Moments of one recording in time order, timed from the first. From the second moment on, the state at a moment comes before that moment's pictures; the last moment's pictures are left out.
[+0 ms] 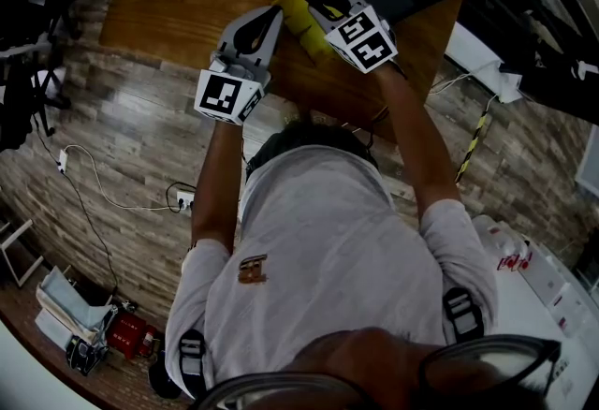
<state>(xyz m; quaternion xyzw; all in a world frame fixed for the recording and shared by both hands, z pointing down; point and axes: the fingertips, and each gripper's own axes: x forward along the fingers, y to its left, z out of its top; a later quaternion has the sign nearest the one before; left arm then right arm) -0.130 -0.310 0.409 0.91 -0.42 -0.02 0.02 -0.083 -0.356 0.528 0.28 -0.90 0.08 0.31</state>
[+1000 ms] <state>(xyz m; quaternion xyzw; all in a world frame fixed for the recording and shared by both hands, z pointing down) -0.104 -0.249 0.347 0.92 -0.39 -0.06 -0.02 -0.050 -0.249 0.327 0.29 -0.96 0.00 -0.07</state>
